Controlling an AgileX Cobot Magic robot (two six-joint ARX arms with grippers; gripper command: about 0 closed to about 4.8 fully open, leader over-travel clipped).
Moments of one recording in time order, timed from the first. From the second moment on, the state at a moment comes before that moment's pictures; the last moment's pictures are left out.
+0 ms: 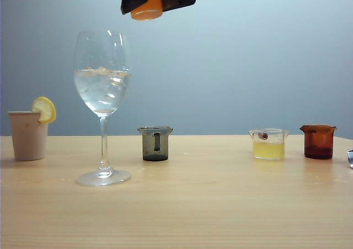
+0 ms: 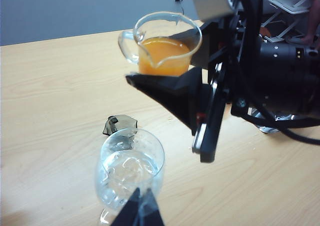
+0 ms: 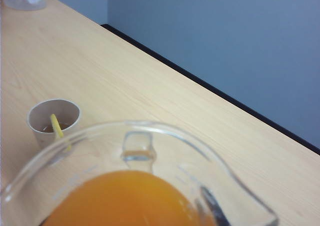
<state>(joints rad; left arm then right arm) -0.56 0.67 0.93 -0.54 0.07 -0.11 0.85 1.59 1.25 0.15 0.20 -0.17</state>
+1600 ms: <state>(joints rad) -0.56 0.67 0.93 -0.54 0.07 -0.11 0.88 1.66 1.25 0.22 0.21 -0.44</state>
